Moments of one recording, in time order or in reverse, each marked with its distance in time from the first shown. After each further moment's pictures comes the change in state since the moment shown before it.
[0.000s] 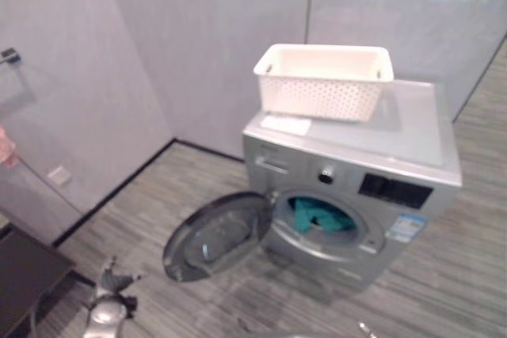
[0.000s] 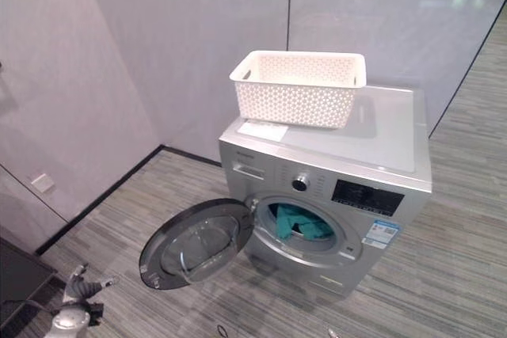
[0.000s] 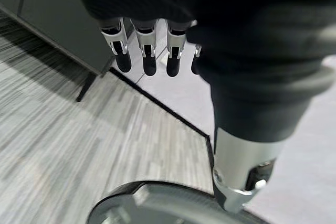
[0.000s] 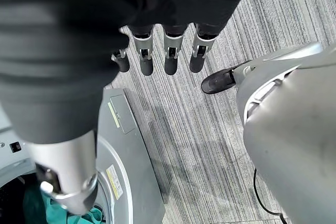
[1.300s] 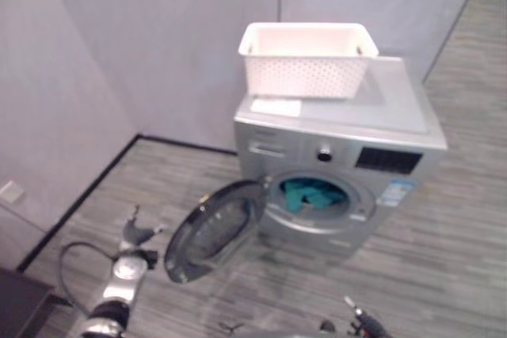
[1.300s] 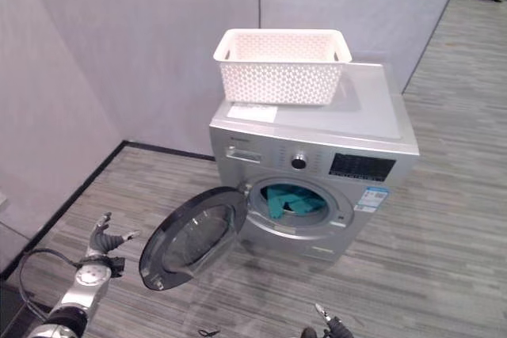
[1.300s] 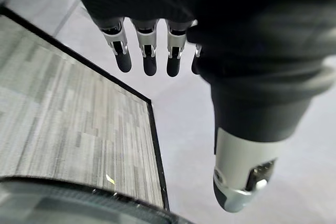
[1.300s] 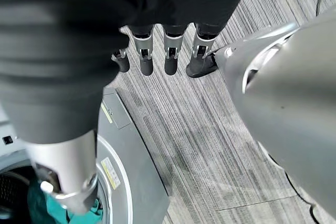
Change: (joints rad) left arm -0.126 -0.025 -0.111 -0.108 -0.052 -0.007 0.018; right arm -0.087 0.029 -0.048 -0.036 -0.076 0.008 -0.012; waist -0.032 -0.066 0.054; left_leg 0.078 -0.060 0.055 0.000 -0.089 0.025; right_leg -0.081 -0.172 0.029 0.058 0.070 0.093
